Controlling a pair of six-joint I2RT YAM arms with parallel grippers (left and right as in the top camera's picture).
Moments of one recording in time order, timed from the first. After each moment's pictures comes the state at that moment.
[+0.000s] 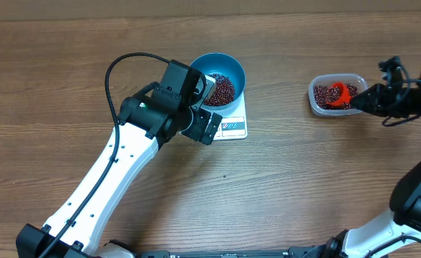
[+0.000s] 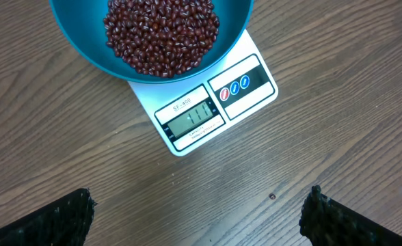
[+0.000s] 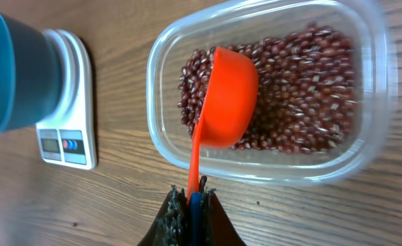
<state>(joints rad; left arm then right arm) -0.48 1.51 1.38 -0.95 0.07 -0.02 -0.49 1.86 1.50 -1.08 -0.66 -0.38</state>
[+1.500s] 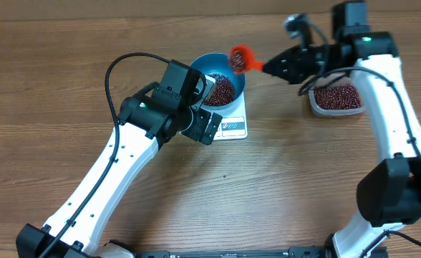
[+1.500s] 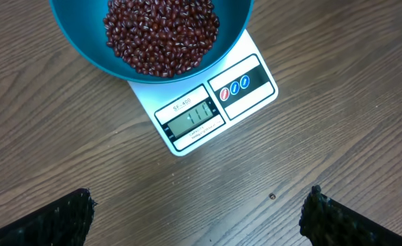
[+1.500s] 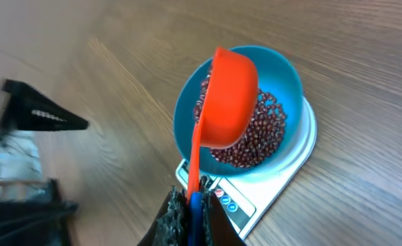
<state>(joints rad) -0.48 1.51 1.38 -0.95 0.07 -0.02 0.07 1.87 1.76 -1.00 -0.86 -0.34</state>
